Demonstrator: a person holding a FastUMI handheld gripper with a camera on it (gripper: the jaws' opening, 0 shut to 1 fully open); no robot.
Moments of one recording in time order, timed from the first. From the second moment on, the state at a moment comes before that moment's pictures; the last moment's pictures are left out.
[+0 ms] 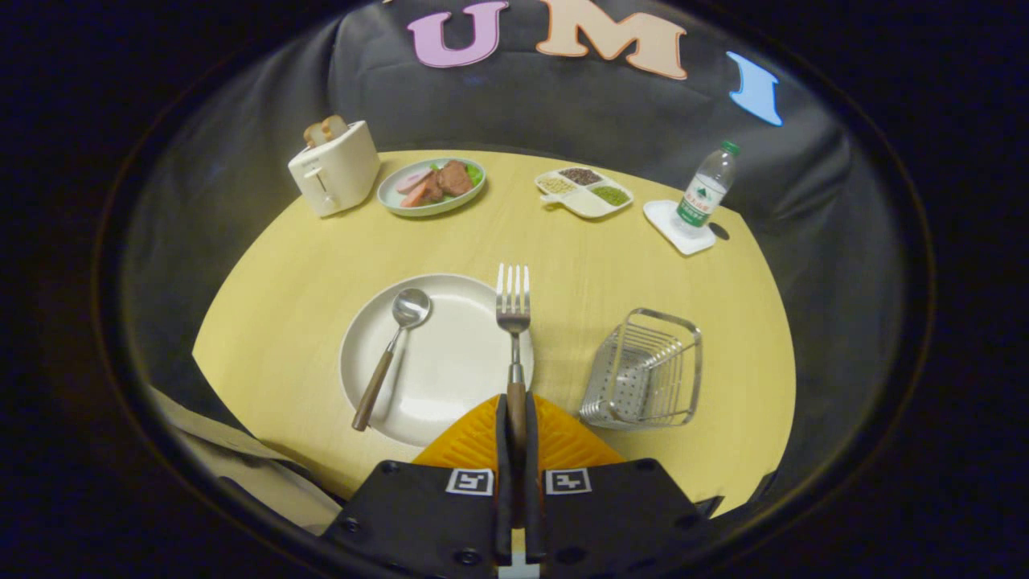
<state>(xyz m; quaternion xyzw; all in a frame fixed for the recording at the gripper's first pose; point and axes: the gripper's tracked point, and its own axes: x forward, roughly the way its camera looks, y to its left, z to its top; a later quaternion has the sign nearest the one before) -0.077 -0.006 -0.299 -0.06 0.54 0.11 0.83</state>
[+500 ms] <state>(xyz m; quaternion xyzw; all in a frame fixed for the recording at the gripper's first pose) -0.083 -0.088 -0.285 -0.07 0.58 0.05 0.81</state>
